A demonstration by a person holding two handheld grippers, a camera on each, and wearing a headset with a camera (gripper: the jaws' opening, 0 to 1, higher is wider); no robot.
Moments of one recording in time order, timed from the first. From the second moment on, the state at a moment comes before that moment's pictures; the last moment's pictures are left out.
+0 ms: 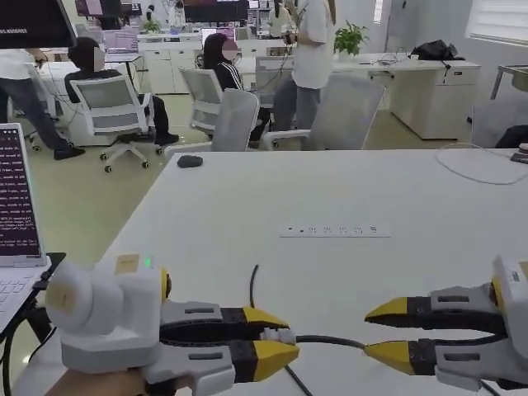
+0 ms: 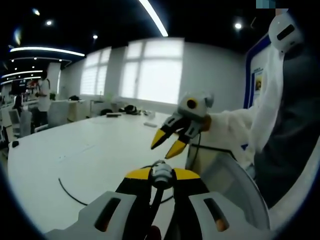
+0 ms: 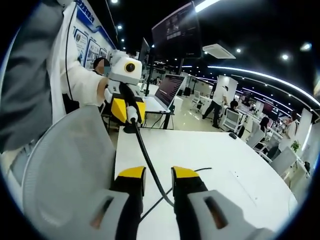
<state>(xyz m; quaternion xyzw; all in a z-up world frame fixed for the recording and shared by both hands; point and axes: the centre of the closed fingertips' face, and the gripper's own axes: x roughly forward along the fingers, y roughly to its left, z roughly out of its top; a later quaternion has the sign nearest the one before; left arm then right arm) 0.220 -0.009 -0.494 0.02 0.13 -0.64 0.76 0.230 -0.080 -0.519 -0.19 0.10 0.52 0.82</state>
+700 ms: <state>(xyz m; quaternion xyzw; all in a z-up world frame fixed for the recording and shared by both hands) 0.214 -0.016 -0.491 0.01 0.12 -0.65 0.75 0.214 -0.016 -0.501 -0.20 0.06 0.59 0.78</state>
